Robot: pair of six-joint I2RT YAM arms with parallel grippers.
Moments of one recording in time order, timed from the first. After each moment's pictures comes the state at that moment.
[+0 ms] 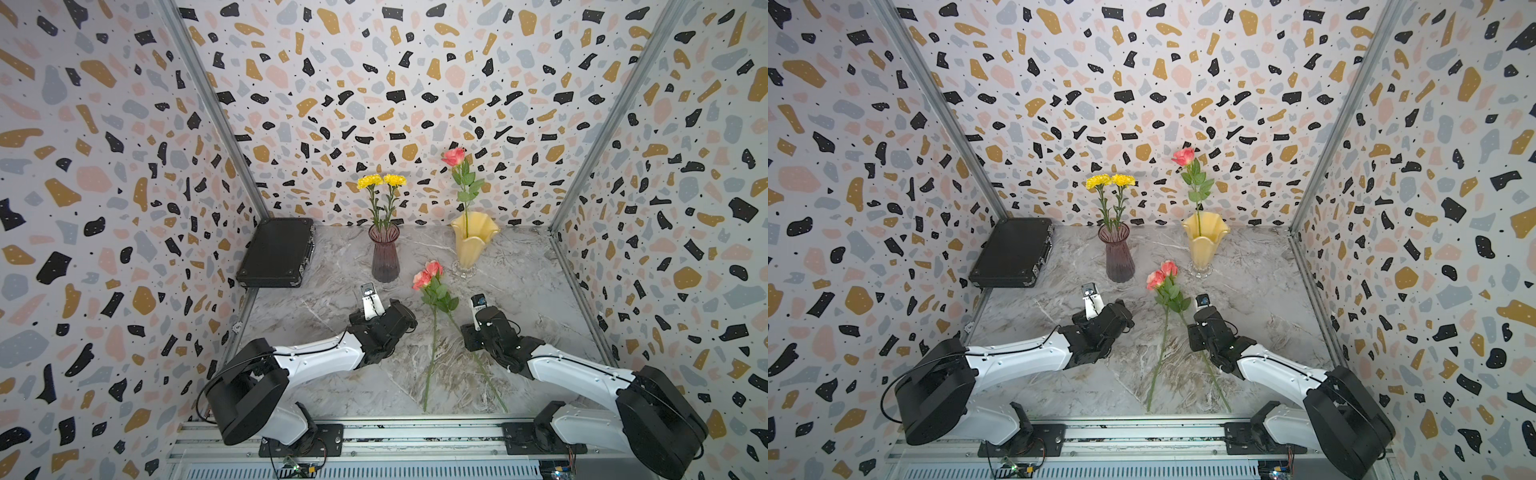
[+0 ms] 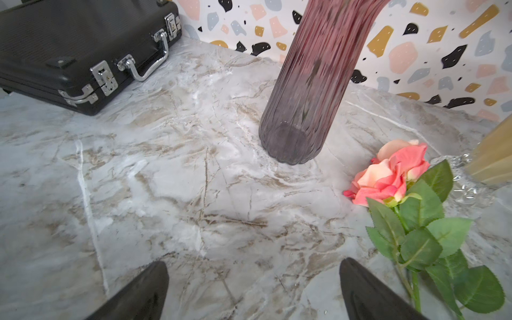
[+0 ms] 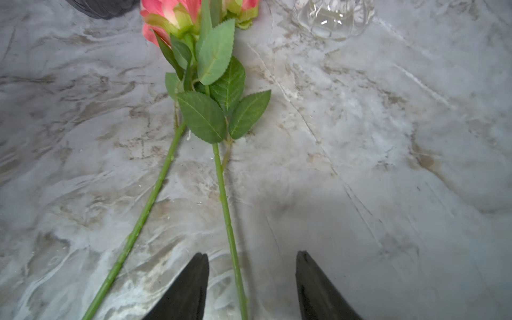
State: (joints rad) left arm -0.87 1.47 0.75 -0.14 -0.84 -0.88; right arm 0.65 1.22 0.48 -0.03 0.21 0.31
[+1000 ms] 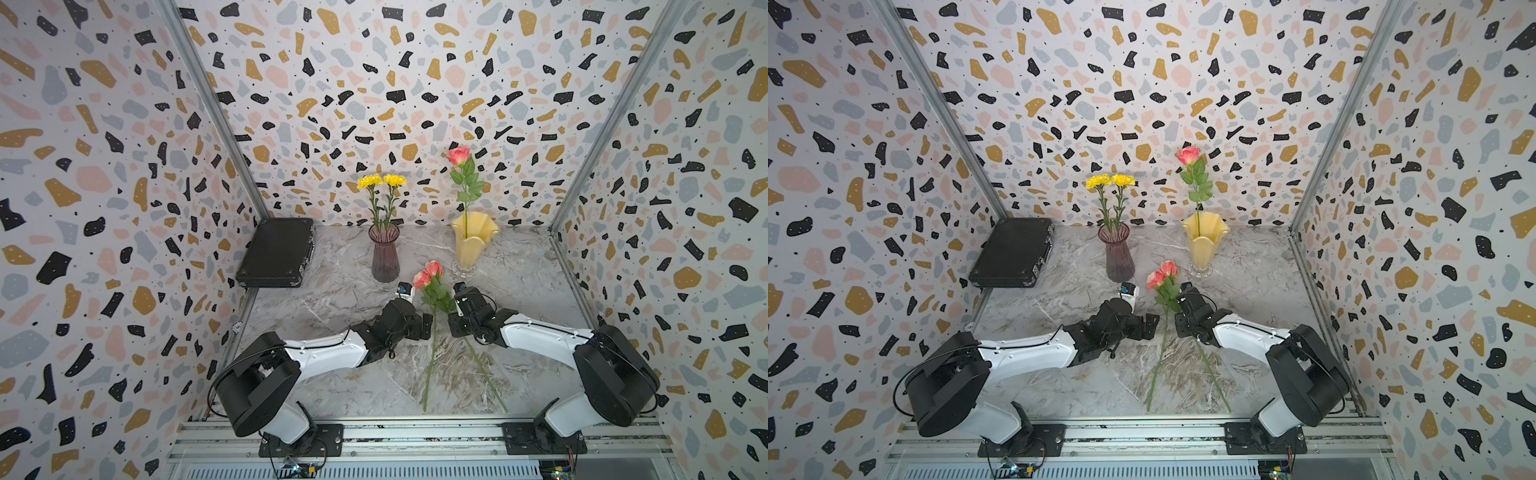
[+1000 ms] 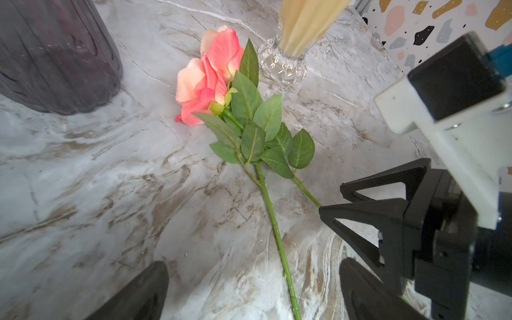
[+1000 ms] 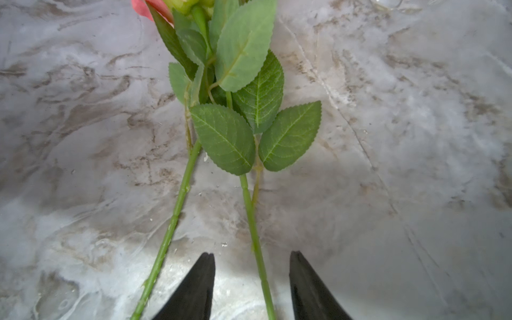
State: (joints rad) left arm -0.85 1.51 0.75 0.14 -0.16 -0.52; right arm 0.65 1.52 0.78 -0.23 0.13 0.34
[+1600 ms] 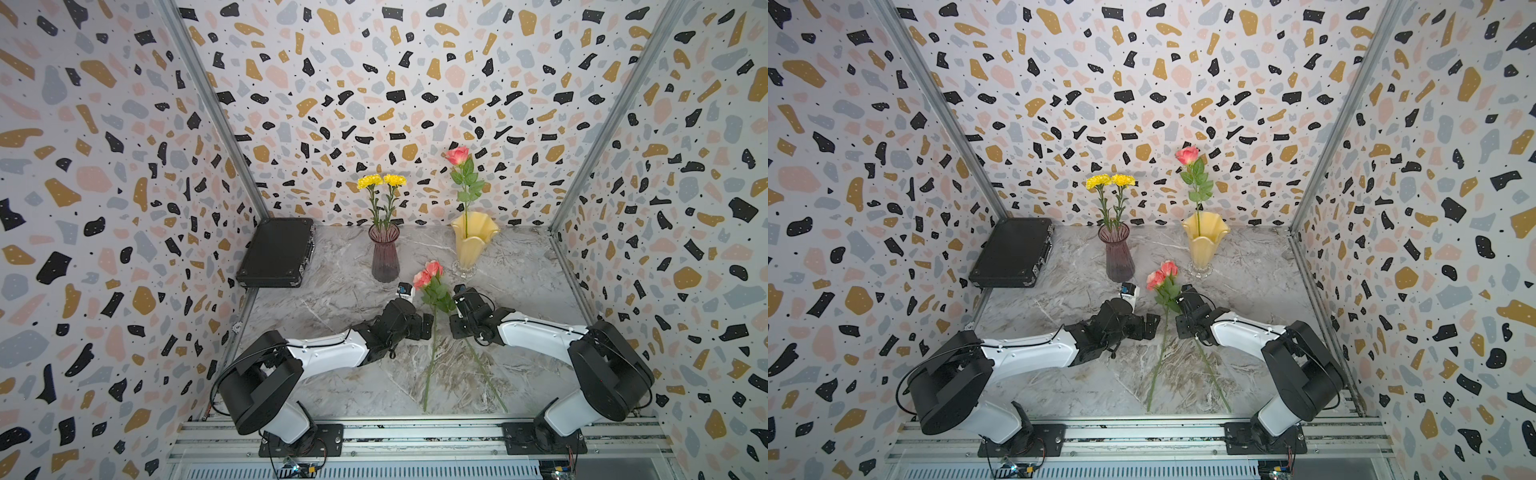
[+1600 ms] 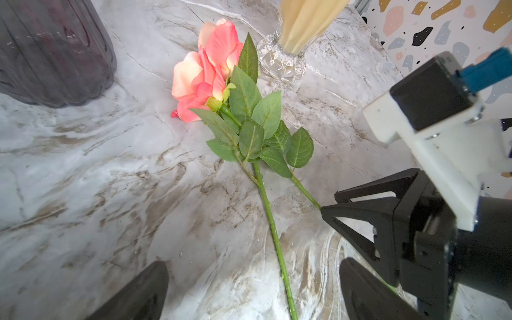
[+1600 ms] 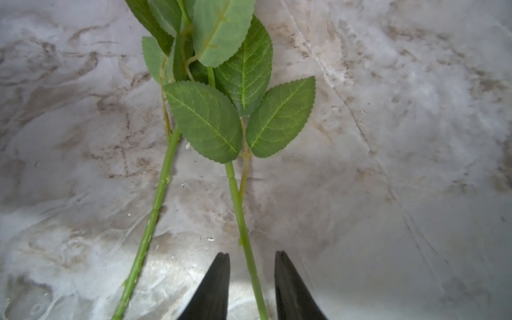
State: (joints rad) left arm -0.85 1.52 0.75 0.15 -0.15 -0.54; right arm 0.65 1.56 0.80 -0.27 0.14 0.36
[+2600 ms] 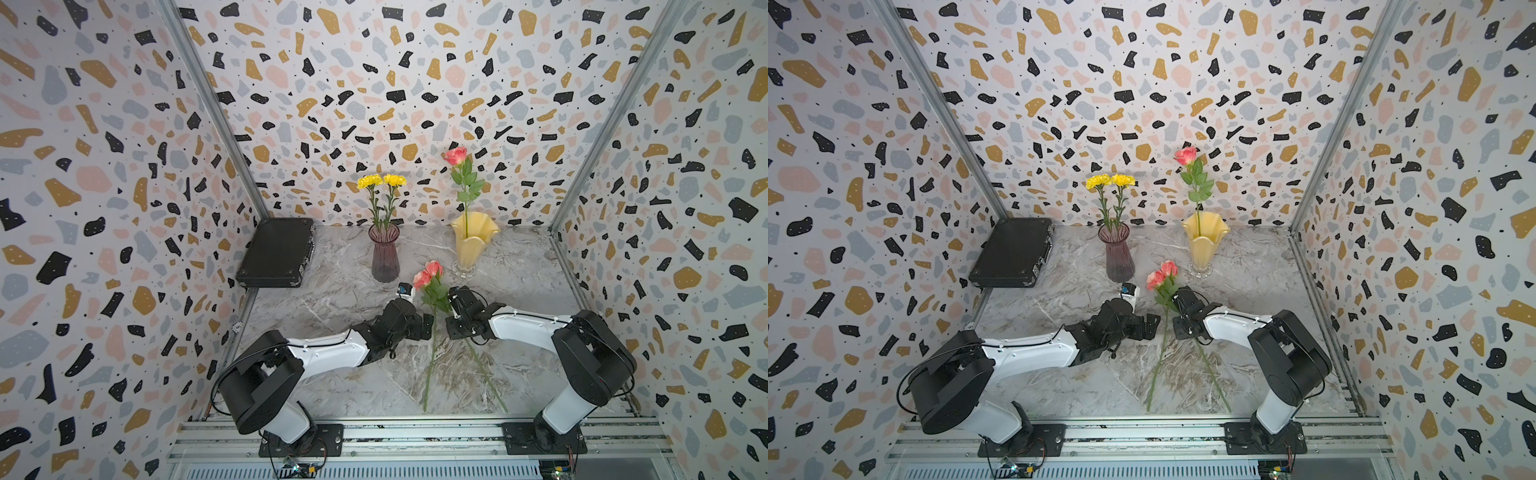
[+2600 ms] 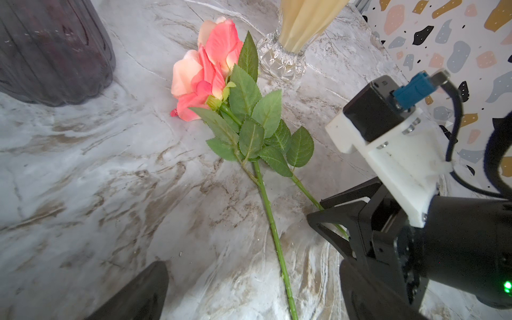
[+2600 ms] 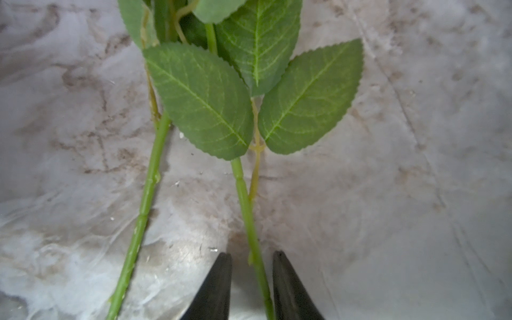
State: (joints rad) left arm -0.85 1.53 0.75 0.15 -0.15 -0.54; right arm 0.65 1.66 0.86 -0.33 0.10 0.36
